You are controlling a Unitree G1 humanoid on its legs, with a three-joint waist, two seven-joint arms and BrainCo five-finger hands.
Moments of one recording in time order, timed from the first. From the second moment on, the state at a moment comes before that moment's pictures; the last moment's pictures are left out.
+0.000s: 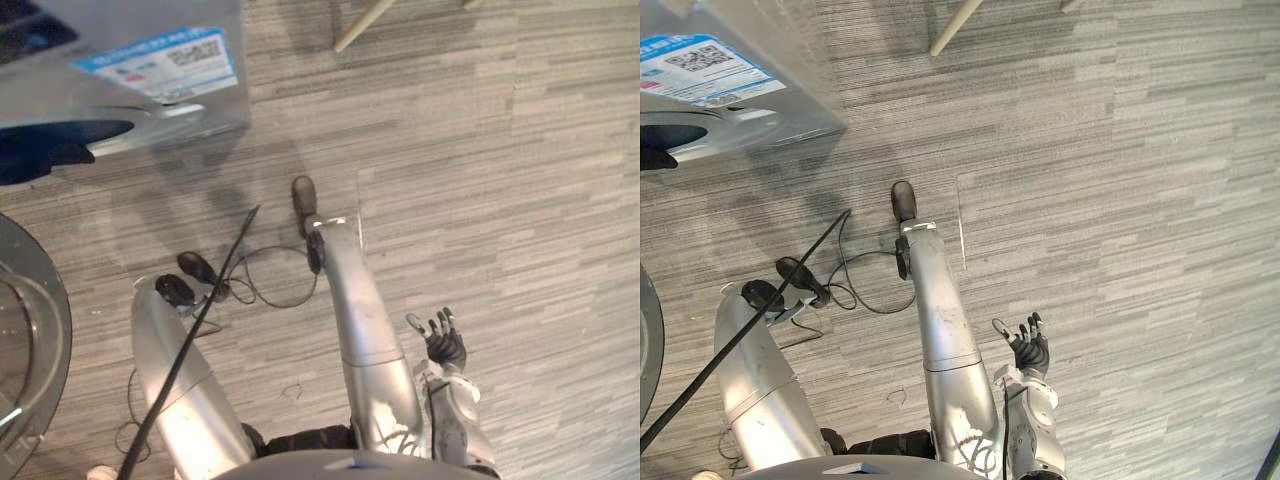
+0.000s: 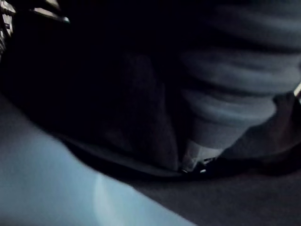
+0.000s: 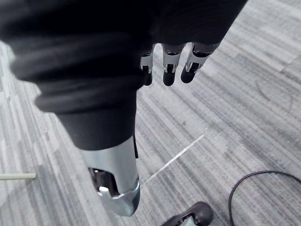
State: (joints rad) left arm -0.36 1.39 0.01 0.49 1.01 0.02 0.20; right arm 0.18 -0.05 -0.08 0.24 0.54 -0.18 -0.18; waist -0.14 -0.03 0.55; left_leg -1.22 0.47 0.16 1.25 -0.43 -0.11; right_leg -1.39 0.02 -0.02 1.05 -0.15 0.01
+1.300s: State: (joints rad) left arm -1.44 0.89 0.14 0.47 -1.10 -0.27 0.69; right arm 0.22 0.01 -0.17 0.13 0.56 -0.13 -0.32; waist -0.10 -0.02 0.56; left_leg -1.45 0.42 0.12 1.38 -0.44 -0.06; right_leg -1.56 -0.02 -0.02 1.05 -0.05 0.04
